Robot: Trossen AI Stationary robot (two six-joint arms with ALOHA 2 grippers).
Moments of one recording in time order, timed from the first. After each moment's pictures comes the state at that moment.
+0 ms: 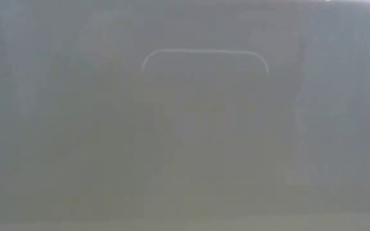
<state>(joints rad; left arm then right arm) -0.09 1.58 0.76 0.69 0.19 0.06 0.04 1.46 0.64 0.75 -0.39 0.08</state>
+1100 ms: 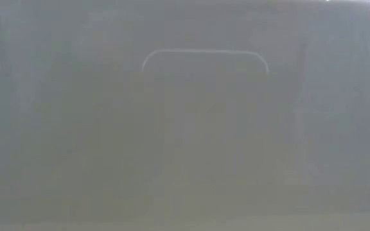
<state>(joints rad) -0.09 1.57 0.76 0.69 0.18 0.03 0.04 1.46 0.64 0.72 -0.39 0.08</state>
